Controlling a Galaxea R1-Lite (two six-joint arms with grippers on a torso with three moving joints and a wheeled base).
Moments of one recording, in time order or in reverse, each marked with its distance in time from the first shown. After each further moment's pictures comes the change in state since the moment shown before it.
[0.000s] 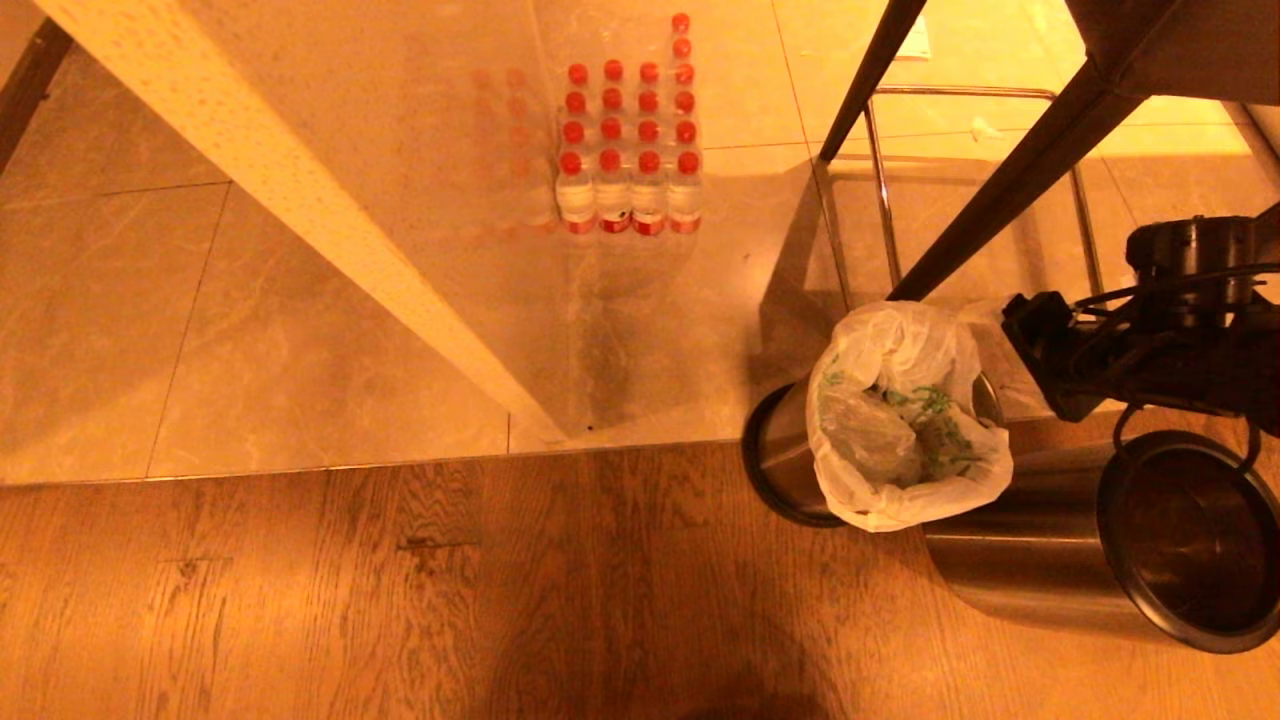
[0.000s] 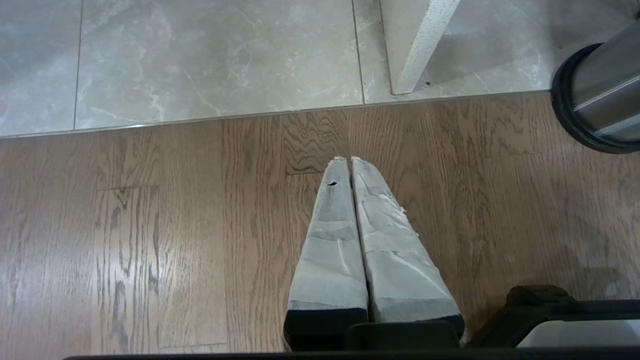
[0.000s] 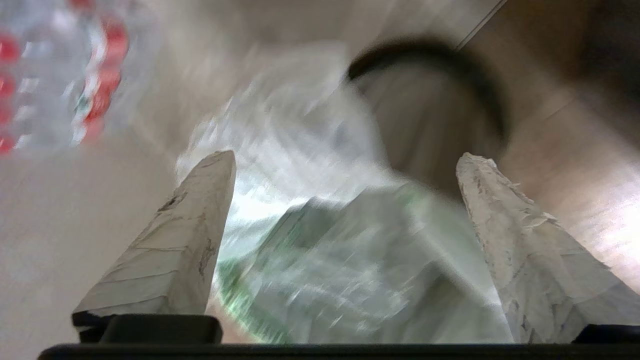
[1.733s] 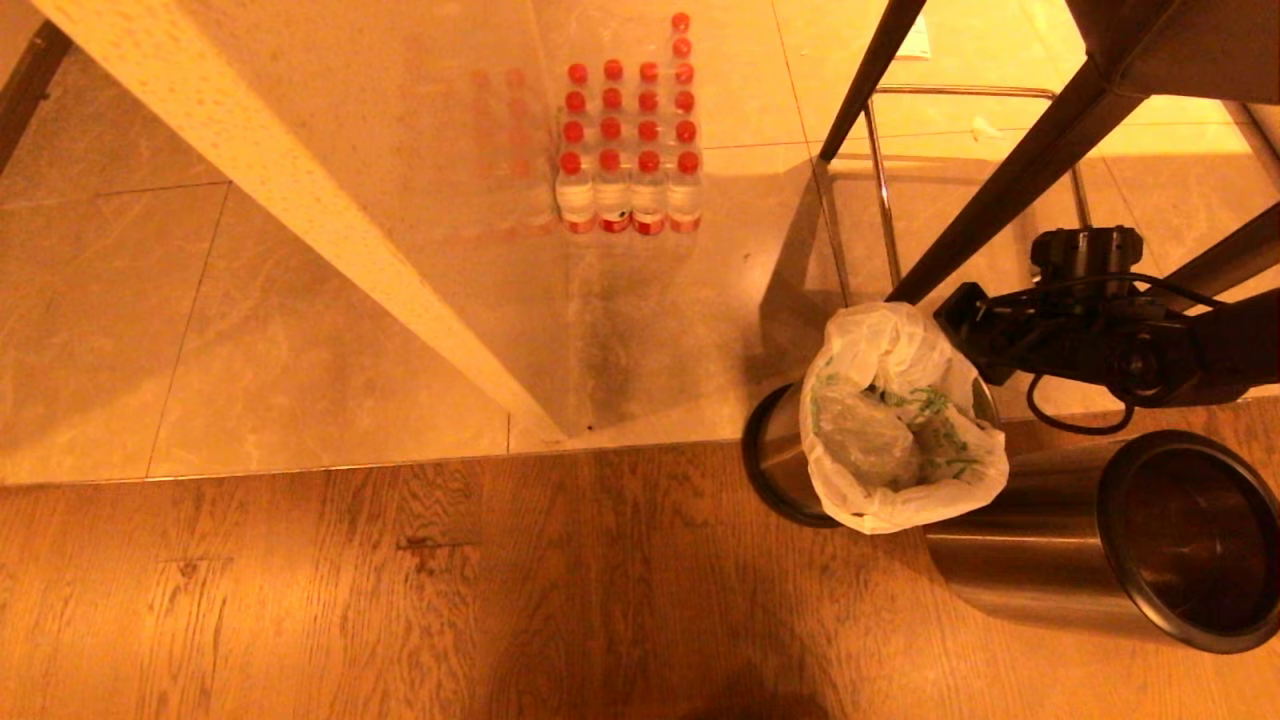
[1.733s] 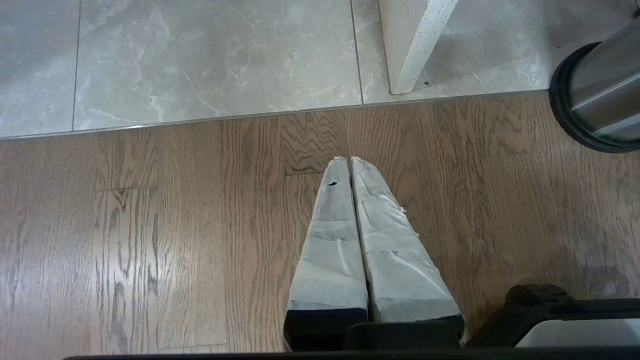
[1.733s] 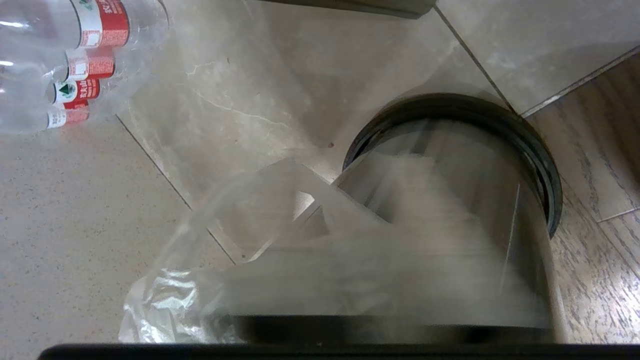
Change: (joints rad) left arm 0.000 0.000 0.000 0.000 0.000 0.000; right arm 0.006 0.289 -0.259 -0.111 0.059 -0.140
